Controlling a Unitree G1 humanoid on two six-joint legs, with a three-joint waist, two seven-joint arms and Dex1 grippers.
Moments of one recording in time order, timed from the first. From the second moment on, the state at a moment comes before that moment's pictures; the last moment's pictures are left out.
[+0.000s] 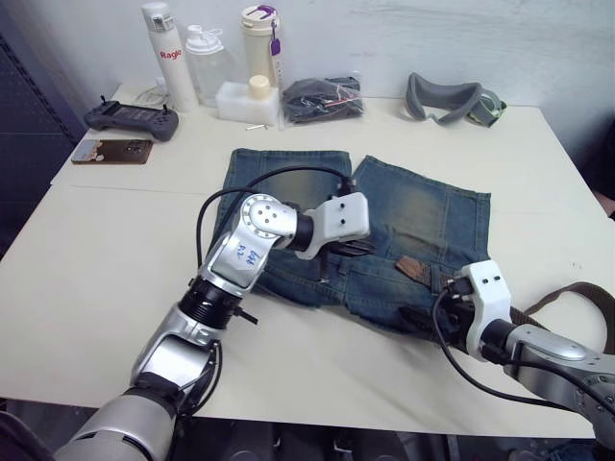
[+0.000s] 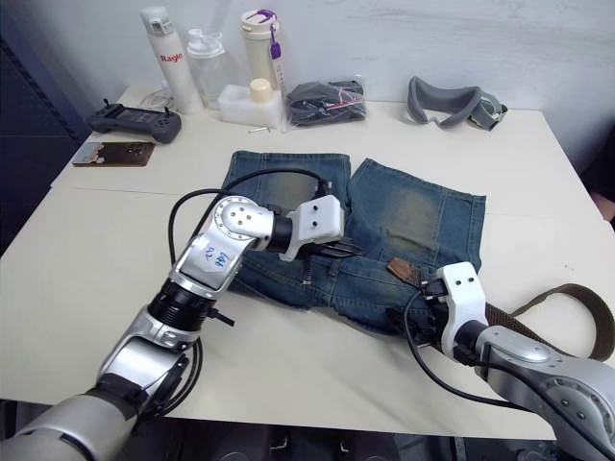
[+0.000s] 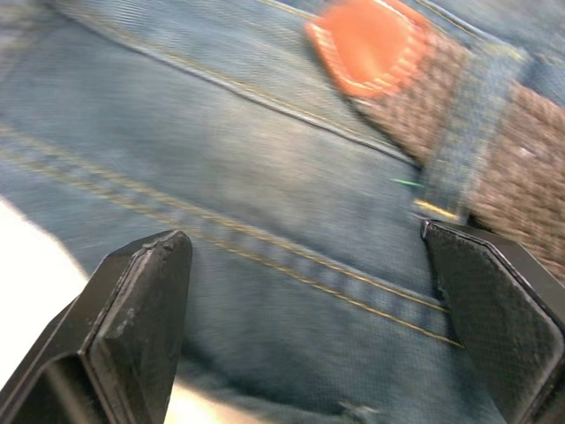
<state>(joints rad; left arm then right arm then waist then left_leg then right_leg) -0.87 0.23 -0.33 0.08 0.03 0.45 -1.02 0.06 -0.81 -0.25 -0.70 1.17 1.07 -0.02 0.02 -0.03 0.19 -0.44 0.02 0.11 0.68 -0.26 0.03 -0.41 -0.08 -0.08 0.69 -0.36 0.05</state>
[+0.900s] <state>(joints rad) -0.84 0.26 -0.27 -0.04 -0.20 0.67 -0.98 0.28 -0.53 -0.44 -0.41 1.91 0.63 -0.32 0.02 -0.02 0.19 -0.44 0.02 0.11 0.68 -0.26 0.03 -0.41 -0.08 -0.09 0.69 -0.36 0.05</state>
